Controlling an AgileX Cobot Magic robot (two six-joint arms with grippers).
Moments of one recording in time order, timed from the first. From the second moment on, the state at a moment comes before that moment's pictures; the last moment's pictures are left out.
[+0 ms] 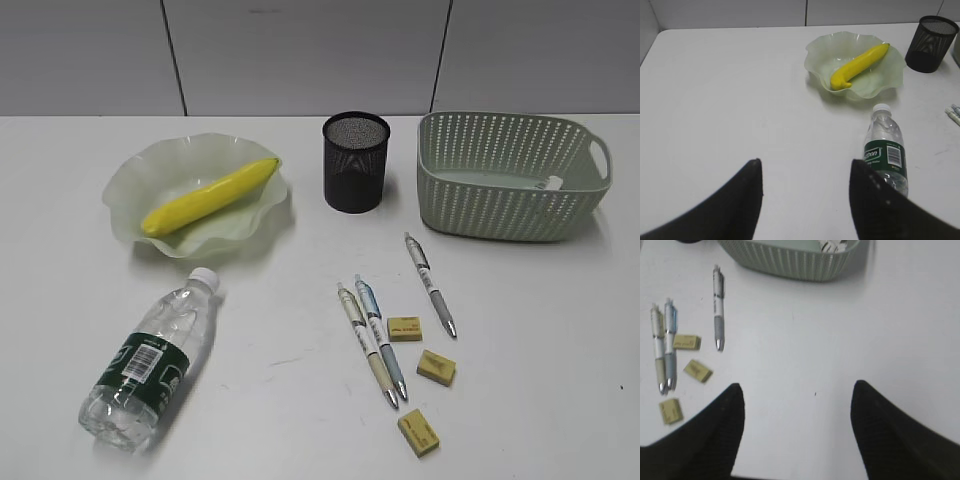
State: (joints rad) left arm -0.23 -0.01 -0.54 0.07 1.06 -0.15; right arm 0.16 0.81 -0.74 0.02 0.85 0.04
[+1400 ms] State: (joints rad) left arm -0.56 1.80 -1.06 0.00 0.66 -0.17; right arm 0.16 -0.01 -0.51 0.07 1.04 0.02
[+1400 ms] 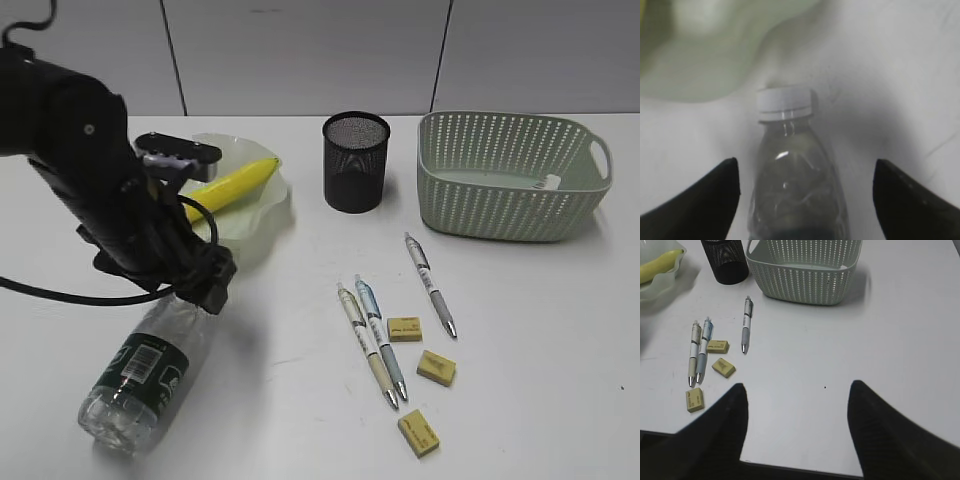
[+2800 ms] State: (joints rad) left arm -0.28 1.56 -0.27 0.08 -1.13 -0.19; right arm 0.16 -0.01 -0.51 0.07 1.04 0.02
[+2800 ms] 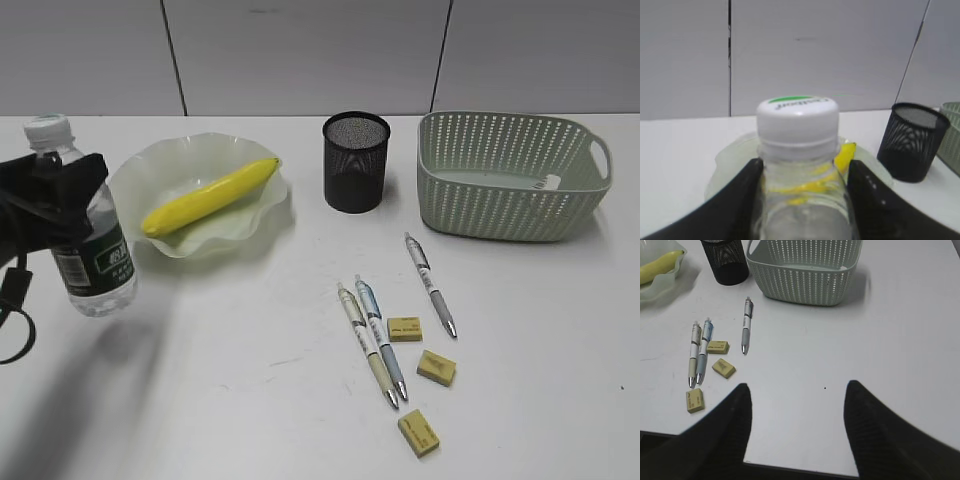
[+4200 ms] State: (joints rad) left arm -0.28 1.37 -0.24 0.21 -0.92 -0.20; right arm 0.16 -0.01 -0.51 0.07 1.04 0.02
